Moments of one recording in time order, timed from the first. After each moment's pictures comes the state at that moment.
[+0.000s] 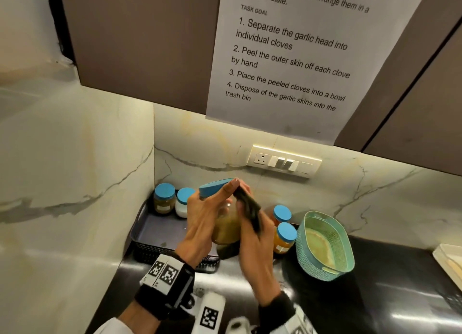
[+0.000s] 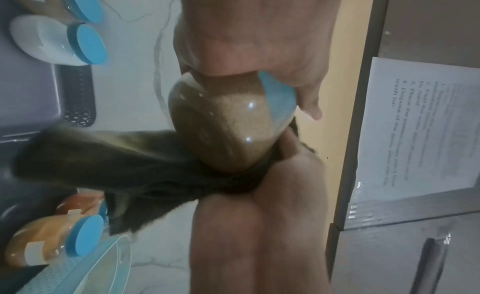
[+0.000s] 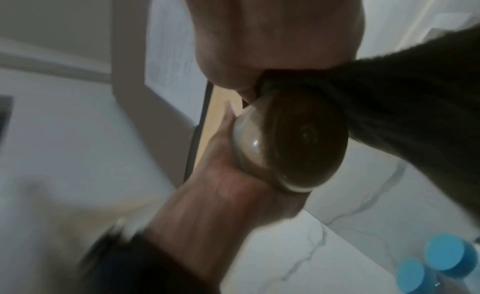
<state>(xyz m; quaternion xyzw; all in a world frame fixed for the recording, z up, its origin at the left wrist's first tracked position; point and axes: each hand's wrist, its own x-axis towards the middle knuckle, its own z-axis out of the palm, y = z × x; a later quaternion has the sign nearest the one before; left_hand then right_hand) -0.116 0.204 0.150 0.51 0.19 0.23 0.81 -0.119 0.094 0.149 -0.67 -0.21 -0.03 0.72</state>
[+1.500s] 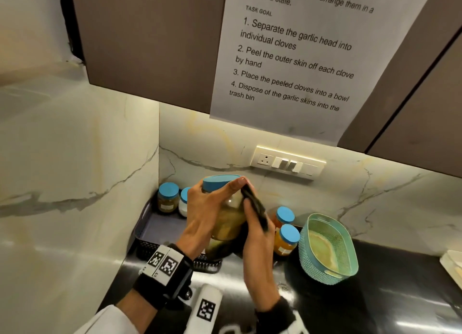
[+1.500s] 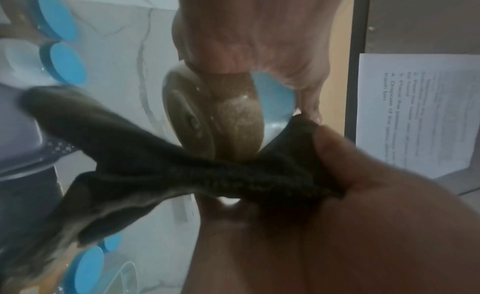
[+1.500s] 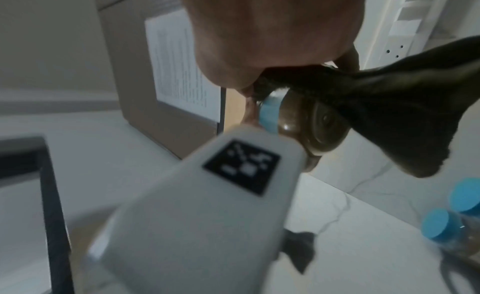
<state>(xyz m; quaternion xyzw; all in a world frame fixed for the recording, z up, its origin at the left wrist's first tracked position) -0.113 0.210 0.154 0.56 0.16 0.28 0.76 -0.123 0.098 0.149 -0.62 -0.13 0.07 0.77</state>
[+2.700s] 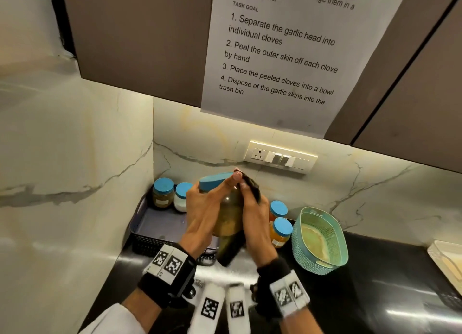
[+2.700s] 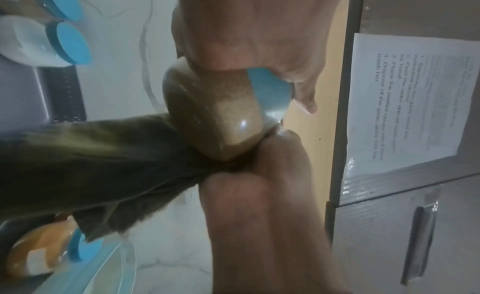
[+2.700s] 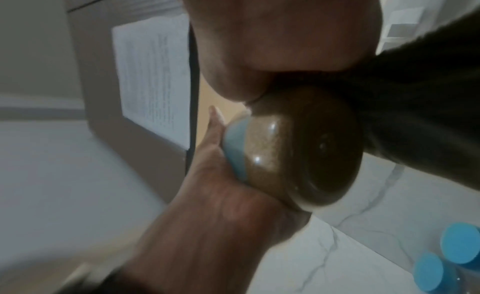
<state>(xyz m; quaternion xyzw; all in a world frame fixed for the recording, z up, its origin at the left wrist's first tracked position) -0.115 0.190 0.147 0.54 0.22 0.29 0.76 -0.099 0.093 0.166 -0.68 -0.15 0.07 0.71</state>
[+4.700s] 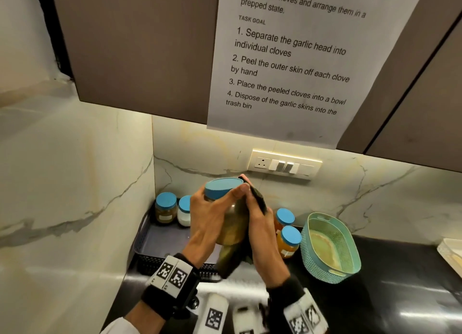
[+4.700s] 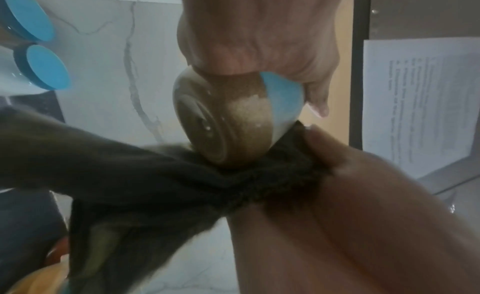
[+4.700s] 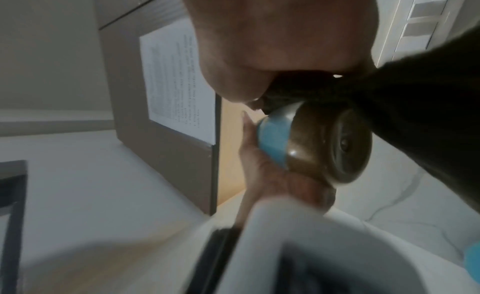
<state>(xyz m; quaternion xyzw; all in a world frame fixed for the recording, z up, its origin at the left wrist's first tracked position) -0.104 0.215 0.147 0.60 0.15 0.29 0.73 -0.099 0.108 0.170 -0.67 -0.15 0.10 0.72</state>
